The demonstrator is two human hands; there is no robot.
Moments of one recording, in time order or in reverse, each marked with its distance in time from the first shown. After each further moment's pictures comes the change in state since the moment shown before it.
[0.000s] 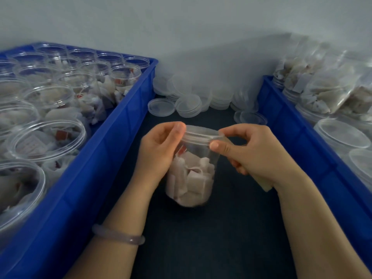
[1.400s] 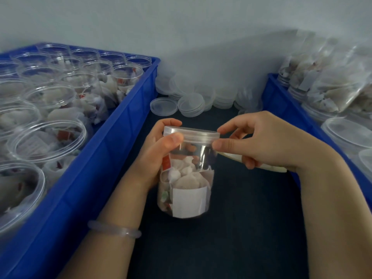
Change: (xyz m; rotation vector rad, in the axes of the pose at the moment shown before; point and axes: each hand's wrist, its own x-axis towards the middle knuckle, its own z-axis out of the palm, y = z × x) left_hand 0.004 0.001 -0.015 -0.320 -0.252 -0.105; right_hand 0.006 -0.024 -0.022 -0.271 -0.192 0.000
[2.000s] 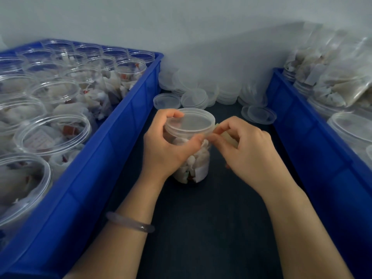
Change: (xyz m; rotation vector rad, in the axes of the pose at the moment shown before) left_hand 0.006 -0.014 0.010 0.607 0.341 0.420; right_hand 0.004 0.024 0.055 -0.073 0.413 -0.112
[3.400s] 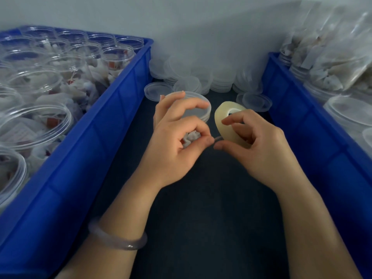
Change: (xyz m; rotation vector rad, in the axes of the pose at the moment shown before) left_hand -0.010 0.025 0.007 0.302 -0.271 0.326; right_hand -0.015 0.035 -0.010 0.132 0.028 -0.074
